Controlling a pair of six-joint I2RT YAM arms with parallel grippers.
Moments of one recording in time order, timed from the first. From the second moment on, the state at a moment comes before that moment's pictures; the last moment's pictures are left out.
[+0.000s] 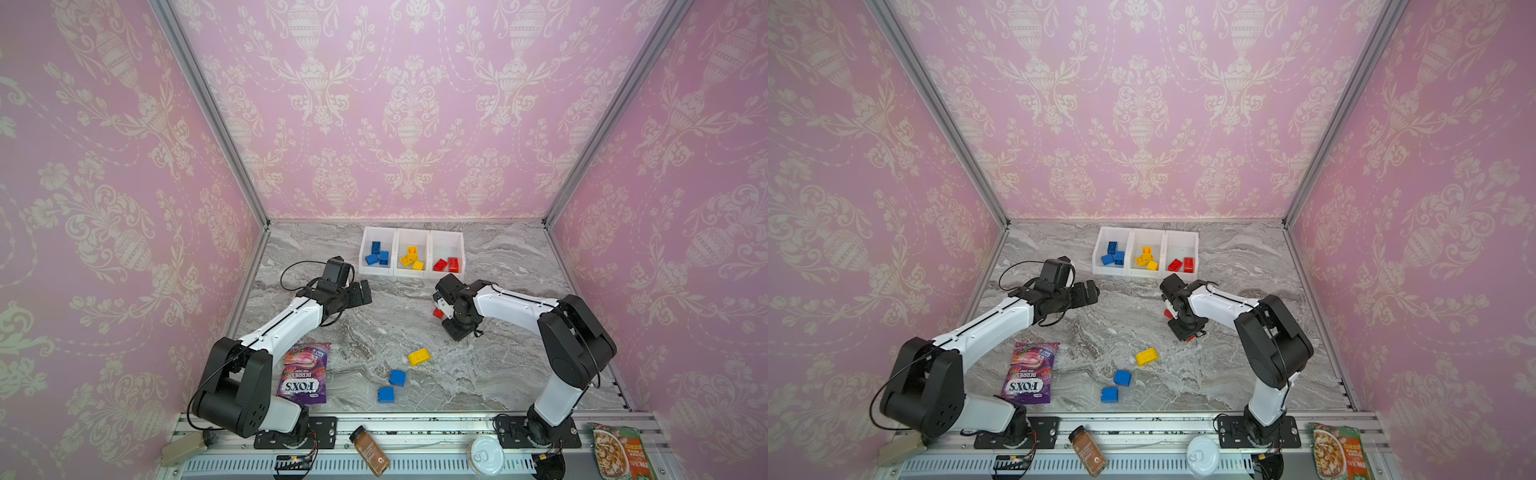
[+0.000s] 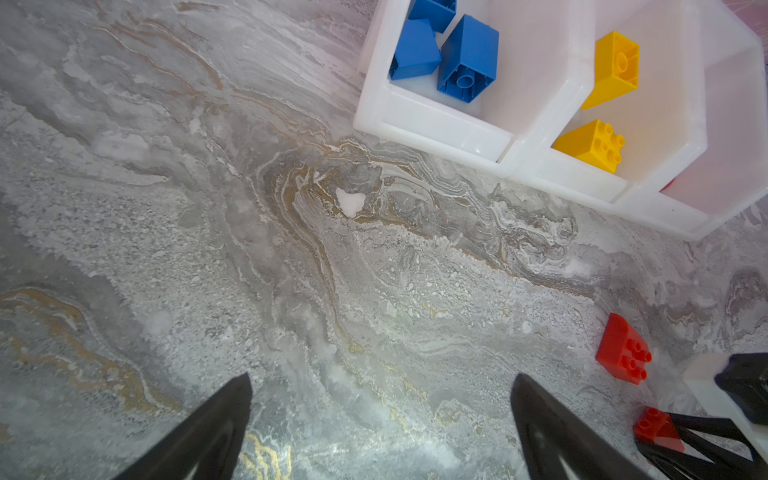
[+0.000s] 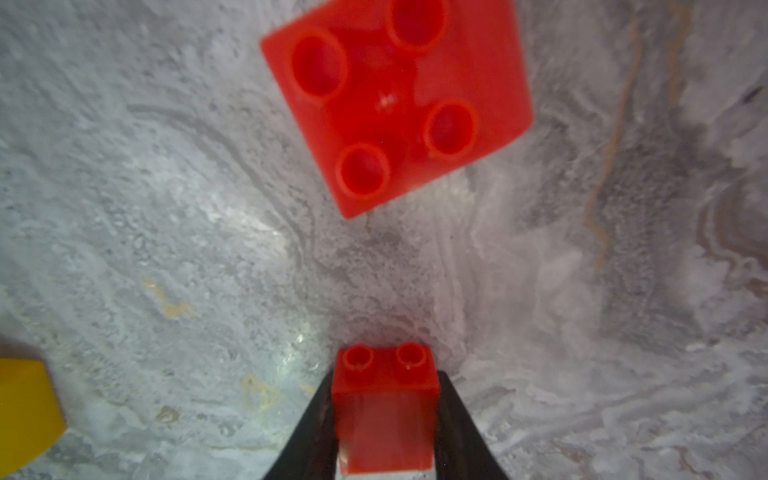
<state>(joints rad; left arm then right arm) -0.33 1.43 0.87 -0.35 0.05 -0.54 0.57 1.76 1.07 -0.80 0.09 0.00</state>
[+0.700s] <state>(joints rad) -0.33 1.43 0.87 -0.35 0.05 -0.54 0.48 1.70 1.36 -0.88 0.09 0.03</state>
